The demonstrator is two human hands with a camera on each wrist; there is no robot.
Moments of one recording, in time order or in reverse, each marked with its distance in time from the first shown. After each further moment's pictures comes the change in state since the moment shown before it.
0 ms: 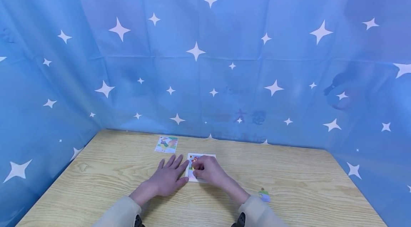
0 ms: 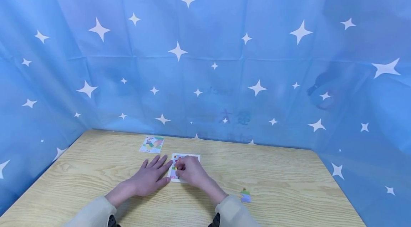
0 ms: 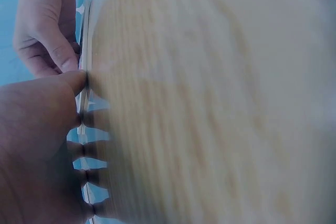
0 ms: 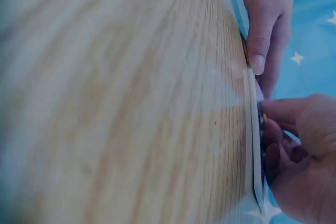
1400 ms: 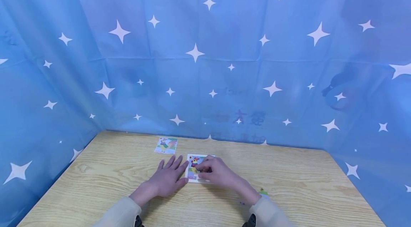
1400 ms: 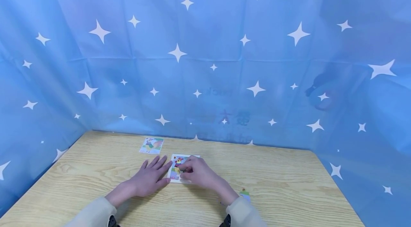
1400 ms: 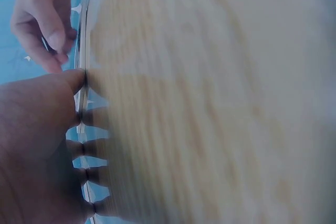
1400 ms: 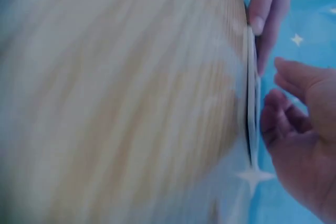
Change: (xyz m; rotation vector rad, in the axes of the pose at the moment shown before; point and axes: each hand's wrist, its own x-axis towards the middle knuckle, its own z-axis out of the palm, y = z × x) left_hand 0.000 0.000 -0.001 -0.020 -0.012 0.013; right_hand -0.019 0.012 -0.027 0.070 -0.138 -0.027
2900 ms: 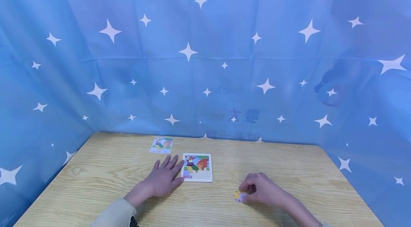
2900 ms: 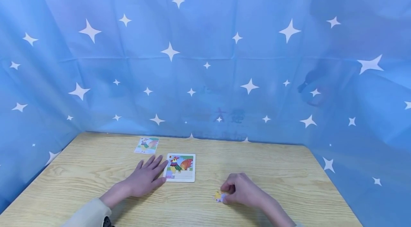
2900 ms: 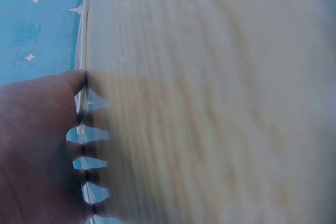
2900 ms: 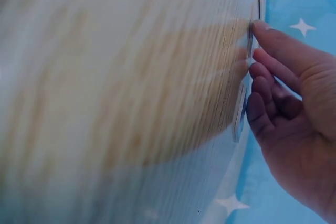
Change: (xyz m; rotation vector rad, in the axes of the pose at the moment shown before) left_hand 0.007 -0.016 0.014 -0.036 0.012 0.016; right_hand -0.134 0.035 -0.065 -0.045 0.011 0.030
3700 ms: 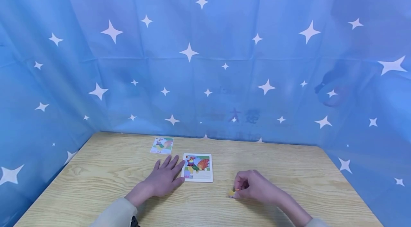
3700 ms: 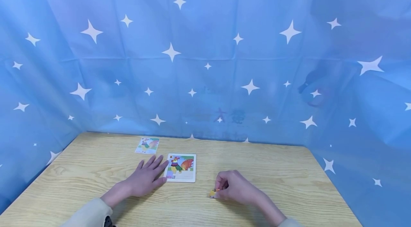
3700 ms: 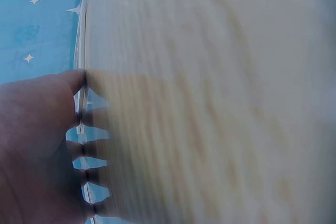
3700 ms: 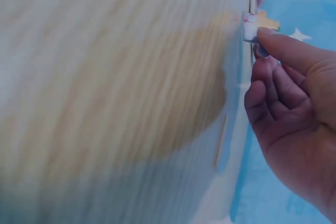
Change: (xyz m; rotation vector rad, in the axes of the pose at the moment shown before) left_hand -0.001 0.001 -0.001 0.001 0.005 0.009; right_hand 0.020 -0.014 0.003 0.160 -0.070 0.092
